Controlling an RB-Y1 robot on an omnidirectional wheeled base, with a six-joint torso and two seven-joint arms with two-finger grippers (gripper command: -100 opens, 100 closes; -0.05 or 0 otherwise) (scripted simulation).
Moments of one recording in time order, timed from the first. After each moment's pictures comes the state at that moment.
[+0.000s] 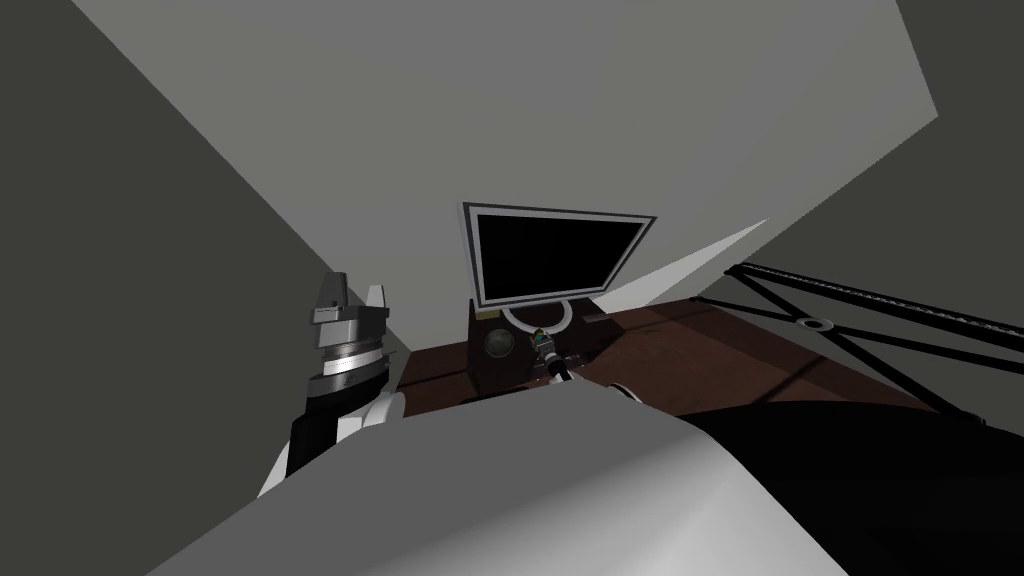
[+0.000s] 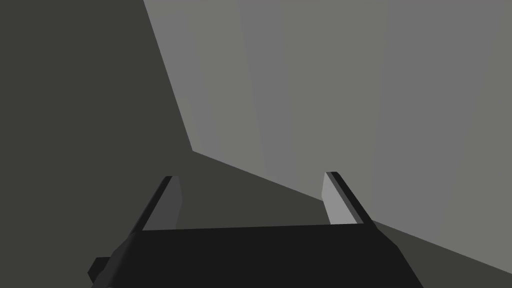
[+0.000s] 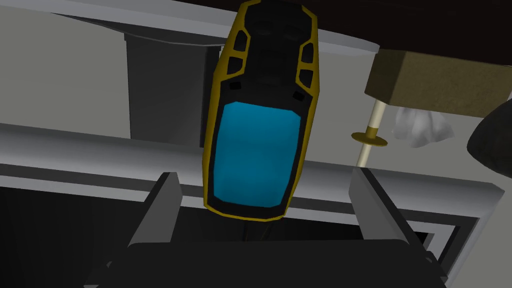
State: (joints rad) left arm 0.53 0.01 -0.04 -2.34 -0.01 -0.45 -0.07; right arm -0.17 -0.20 0.14 -0.38 -0.09 -0.84 1.56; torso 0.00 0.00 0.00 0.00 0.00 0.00
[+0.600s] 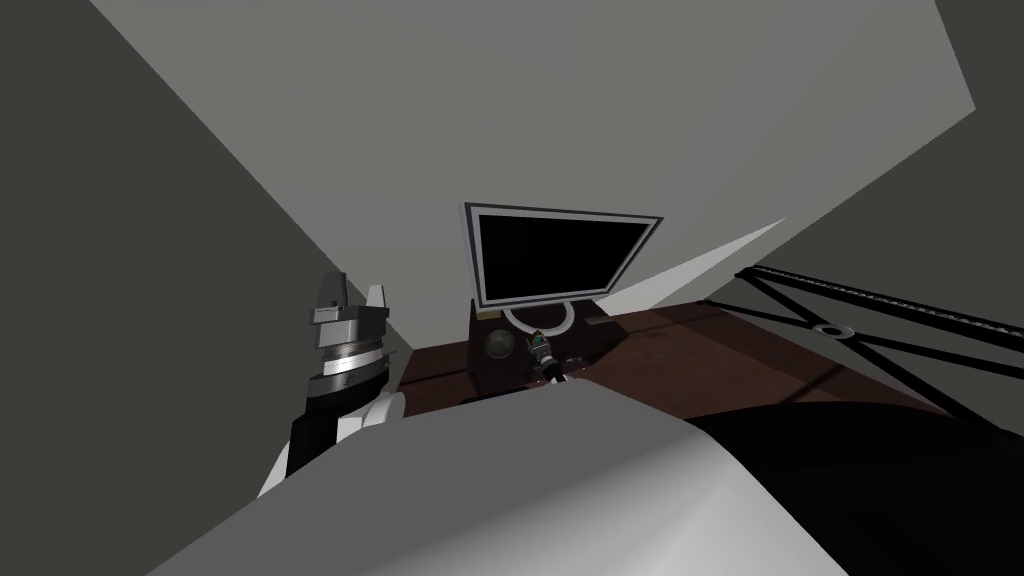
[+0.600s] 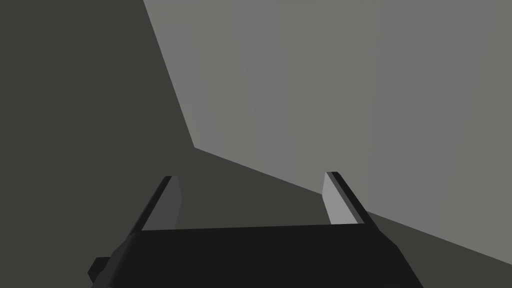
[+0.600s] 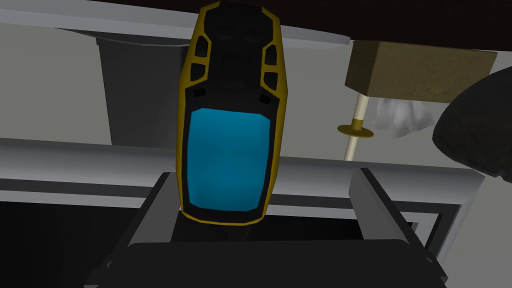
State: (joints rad) left arm 0.53 0.01 -0.04 -2.34 -0.01 -0.45 -0.07; right arm -0.11 -0.13 0.01 -0.47 0.08 -0.82 1.52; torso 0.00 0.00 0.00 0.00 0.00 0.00
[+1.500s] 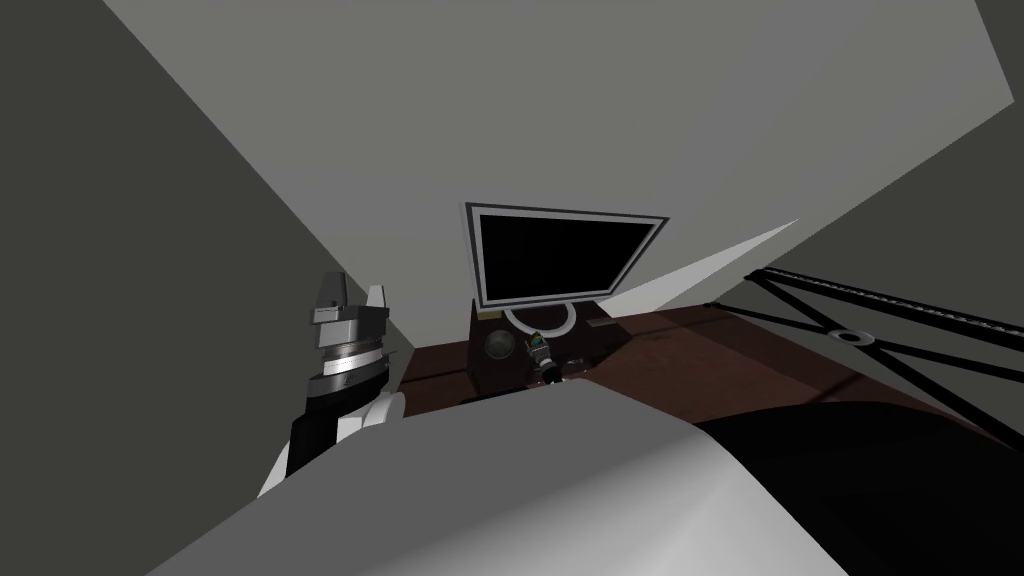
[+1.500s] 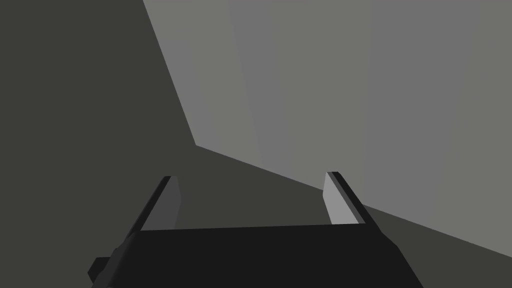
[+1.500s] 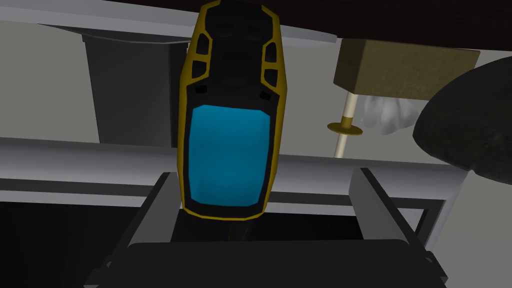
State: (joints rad) left arm 0.53 0.01 -0.04 -2.34 -0.01 -0.45 -0.07; right arm -0.03 -0.07 -0.10 -0.60 0.24 -0.78 1.49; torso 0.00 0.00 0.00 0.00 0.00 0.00
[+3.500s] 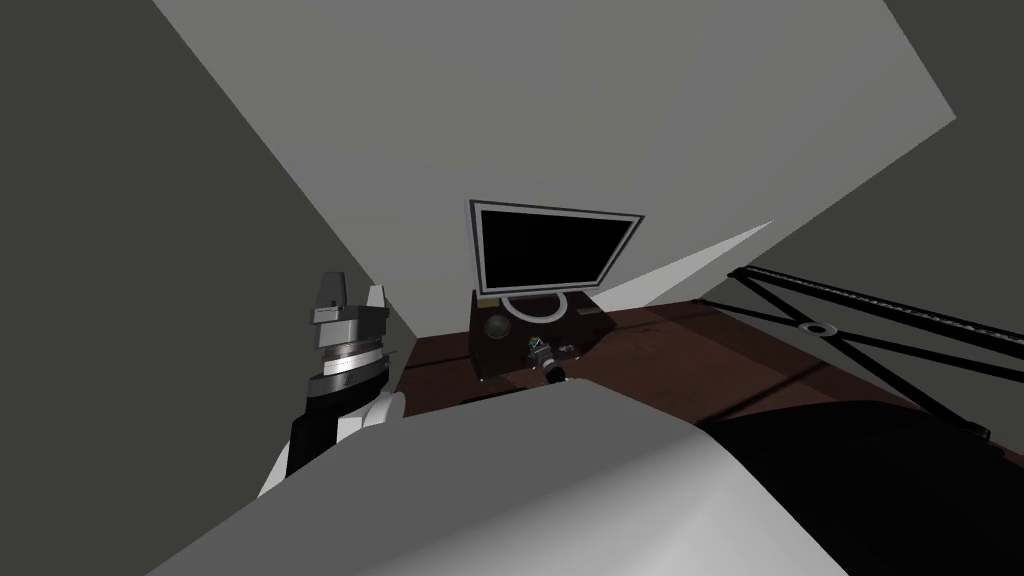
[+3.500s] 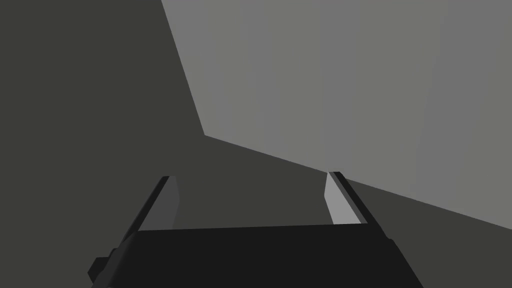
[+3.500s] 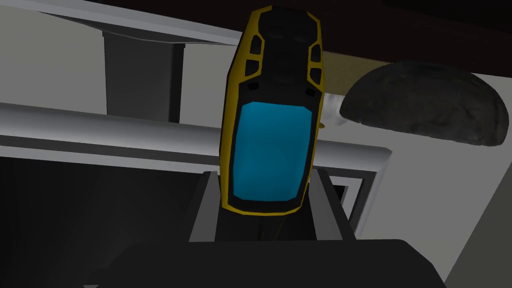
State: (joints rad) left arm 0.53 0.01 -0.04 -2.34 -0.01 -0.45 -0.07; right arm 0.02 -0.13 -0.02 -0.67 0.26 -0.75 1.47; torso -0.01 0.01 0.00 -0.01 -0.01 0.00
